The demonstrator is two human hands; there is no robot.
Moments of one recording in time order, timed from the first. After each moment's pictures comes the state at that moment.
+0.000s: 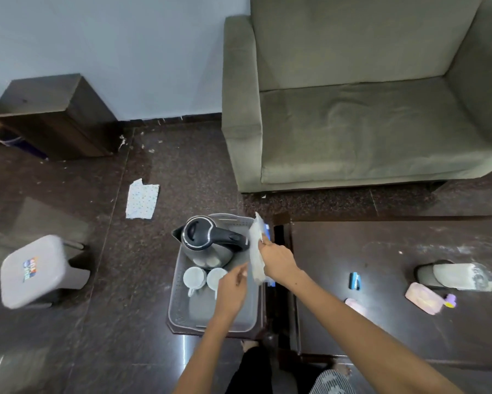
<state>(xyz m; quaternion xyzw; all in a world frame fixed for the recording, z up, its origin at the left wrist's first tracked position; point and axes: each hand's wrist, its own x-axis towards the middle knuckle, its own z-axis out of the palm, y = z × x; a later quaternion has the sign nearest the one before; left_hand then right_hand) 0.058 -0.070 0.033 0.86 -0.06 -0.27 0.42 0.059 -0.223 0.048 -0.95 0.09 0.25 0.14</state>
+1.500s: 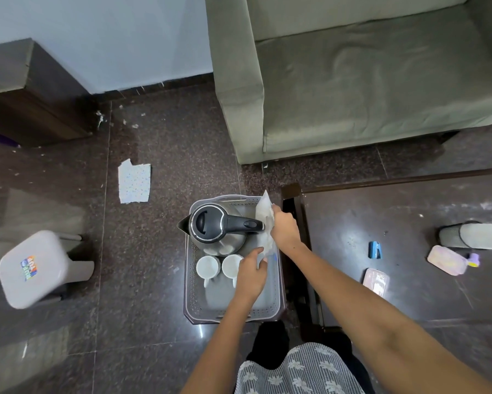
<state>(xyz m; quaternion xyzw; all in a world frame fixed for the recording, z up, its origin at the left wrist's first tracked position) 0.094 -0.064 -0.007 0.85 -0.06 -0.38 0.36 0.121 -0.208 -0.038 -0.88 0.33 0.15 0.31</state>
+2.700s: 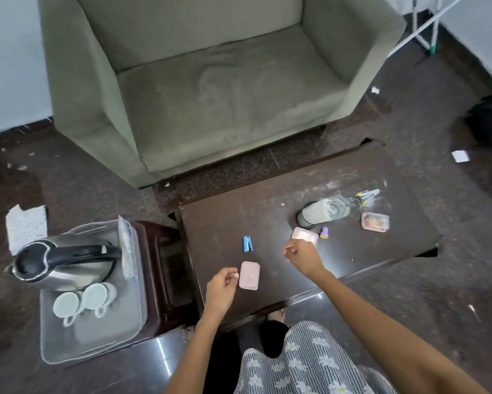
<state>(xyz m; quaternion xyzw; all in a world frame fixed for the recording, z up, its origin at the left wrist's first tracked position) -0.115 -0.271 -0.003 0.84 -0.10 -0.41 0.35 -0.229 -0.475 -0.027 -0.77 0.47 0.13 0.42</state>
